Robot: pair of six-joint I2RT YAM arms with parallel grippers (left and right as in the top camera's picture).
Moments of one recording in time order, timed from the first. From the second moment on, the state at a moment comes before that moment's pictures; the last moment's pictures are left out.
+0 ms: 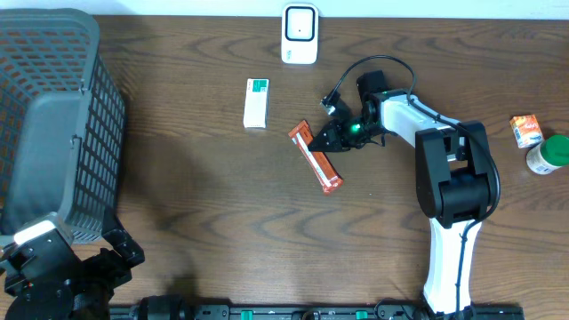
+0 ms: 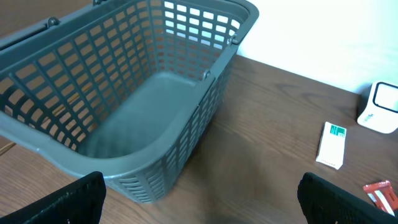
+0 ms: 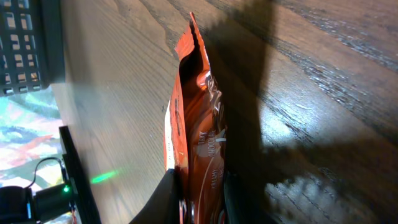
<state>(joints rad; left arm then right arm) 0.09 0.45 1.20 -1.18 -0.29 -0.20 0.22 2.27 1.48 -0.68 -0.88 -0.08</state>
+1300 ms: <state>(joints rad) 0.09 0.45 1.20 -1.18 -0.29 -0.20 0.29 2.20 1.47 -0.79 -0.76 -0.13</state>
